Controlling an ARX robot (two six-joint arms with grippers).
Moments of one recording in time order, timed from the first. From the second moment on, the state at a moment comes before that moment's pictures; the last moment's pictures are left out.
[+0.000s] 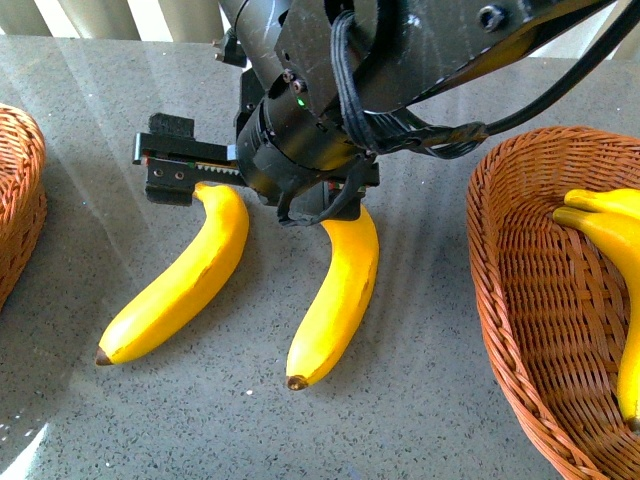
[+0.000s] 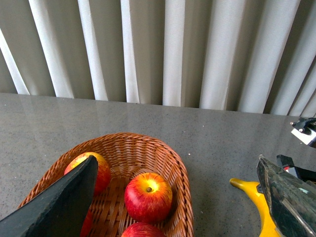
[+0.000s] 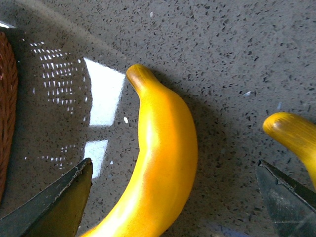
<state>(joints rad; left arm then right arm) 0.00 0.02 0.01 0.00 0.00 -0.01 0.69 2.17 1.33 -0.01 -0.05 0.51</state>
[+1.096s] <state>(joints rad) 0.00 0.02 0.01 0.00 0.00 -0.01 0.74 2.21 1.37 -0.05 -0.08 0.58</state>
